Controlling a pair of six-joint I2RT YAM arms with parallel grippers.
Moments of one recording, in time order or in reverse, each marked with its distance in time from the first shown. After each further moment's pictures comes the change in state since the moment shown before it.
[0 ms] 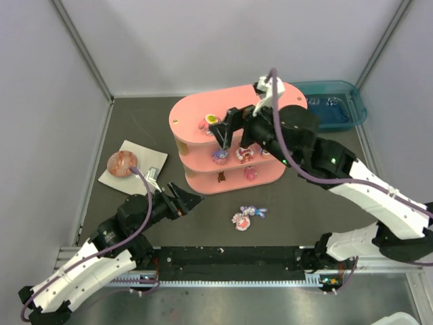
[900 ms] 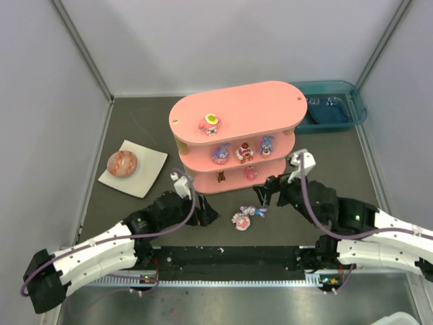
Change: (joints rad) left arm -0.039 0.304 -0.163 0.236 0.075 0.261; right arm 0.166 -0.619 -0.883 0.013 0.244 0.149
